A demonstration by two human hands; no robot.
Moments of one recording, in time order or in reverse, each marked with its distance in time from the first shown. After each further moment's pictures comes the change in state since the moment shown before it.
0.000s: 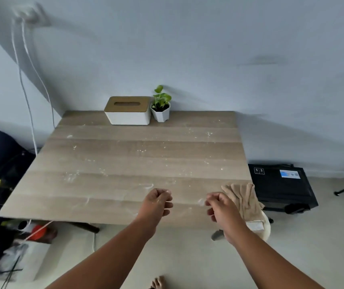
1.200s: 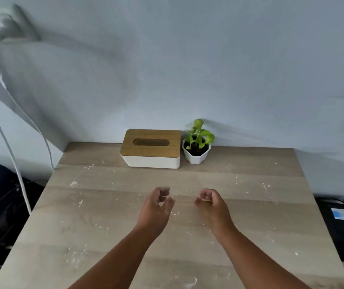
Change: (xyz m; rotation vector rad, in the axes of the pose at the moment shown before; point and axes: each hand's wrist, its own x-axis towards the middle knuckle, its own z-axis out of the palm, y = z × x) left_hand 0.269 0.132 -0.117 0.422 0.102 0.272; right_hand 0.246 -0.130 0.226 -0.099 0.006 -0.072
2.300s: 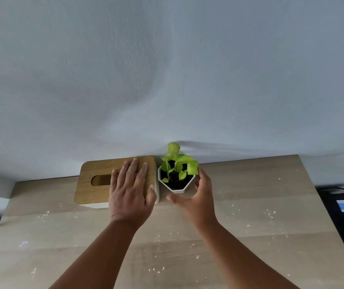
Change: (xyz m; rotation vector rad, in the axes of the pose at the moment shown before) left_hand 0.186 0.037 0.021 0.968 0.200 0.588; right_hand 0.153 -0.033 0.019 0.075 0.158 -0.337
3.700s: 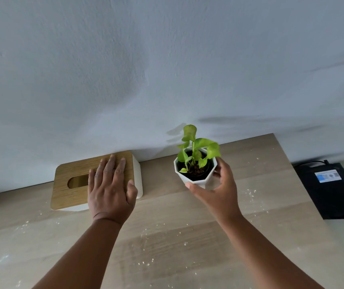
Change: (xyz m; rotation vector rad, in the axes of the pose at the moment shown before) left_hand 0.001 0.010 -0.005 0.034 0.013 -0.042; right_hand -0.011 -0.001 -0.093 0.032 0.173 -0.121
